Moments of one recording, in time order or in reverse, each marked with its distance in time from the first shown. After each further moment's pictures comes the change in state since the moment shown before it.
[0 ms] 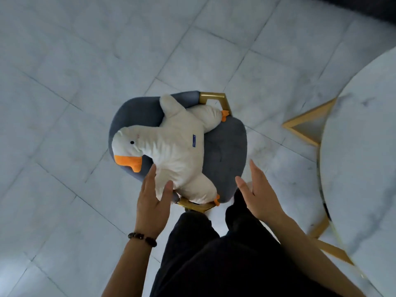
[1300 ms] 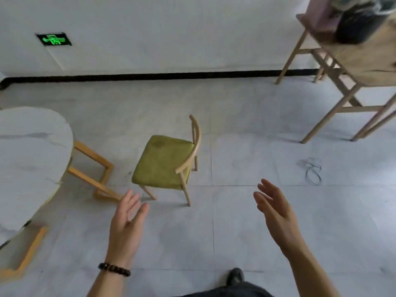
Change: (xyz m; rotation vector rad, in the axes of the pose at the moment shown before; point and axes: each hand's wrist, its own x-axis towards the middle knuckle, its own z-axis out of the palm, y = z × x) left_hand -0.532 -0.114 0.048 0.259 -1.615 1.019; right_hand -0.770 0.046 0.421 1.238 2.154 0.868
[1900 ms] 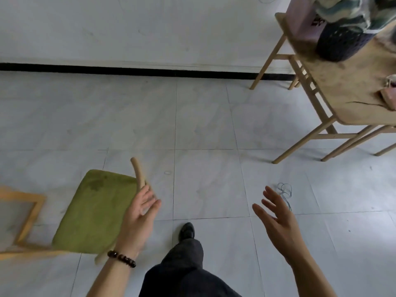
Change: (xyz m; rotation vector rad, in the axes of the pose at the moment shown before) left_hand 0.285 0.114 0.312 0.044 -0.276 -0.068; right_hand 0.375 -0.063 -0.106 -0.200 0.052 0.070
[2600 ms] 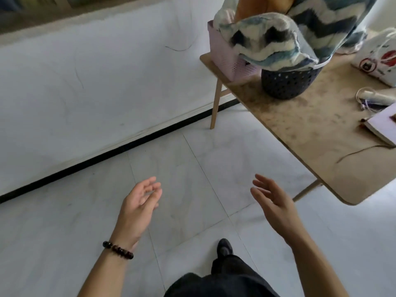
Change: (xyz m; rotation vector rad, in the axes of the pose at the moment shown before) left_hand 0.533 0.373 0.303 0.130 -0.279 0.198; right_hand 0.567 -0.176 -0.132 0.163 0.232 0.001
